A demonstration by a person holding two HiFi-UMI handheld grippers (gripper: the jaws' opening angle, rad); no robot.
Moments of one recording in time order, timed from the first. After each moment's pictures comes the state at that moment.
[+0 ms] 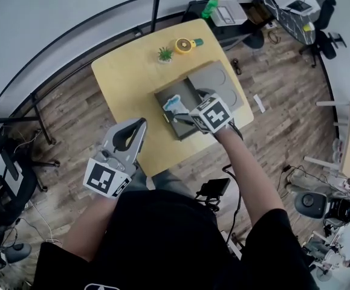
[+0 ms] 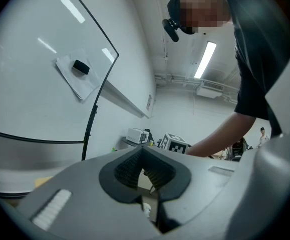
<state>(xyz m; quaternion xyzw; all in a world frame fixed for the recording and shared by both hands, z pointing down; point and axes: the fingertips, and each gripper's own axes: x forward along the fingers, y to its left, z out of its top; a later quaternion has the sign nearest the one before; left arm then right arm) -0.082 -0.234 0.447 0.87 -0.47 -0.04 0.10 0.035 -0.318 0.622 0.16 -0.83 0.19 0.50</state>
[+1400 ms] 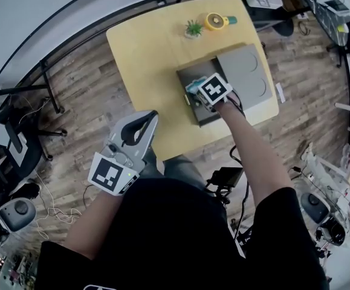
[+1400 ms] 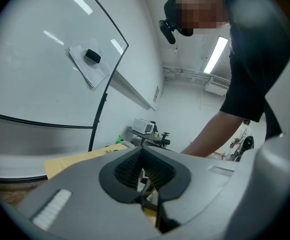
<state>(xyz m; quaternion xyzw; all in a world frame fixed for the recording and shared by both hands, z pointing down) -0.099 -0.216 0.499 0.85 -0.49 0.00 0.16 0.041 -0.306 0.775 0.12 -0.71 0.25 0.64</state>
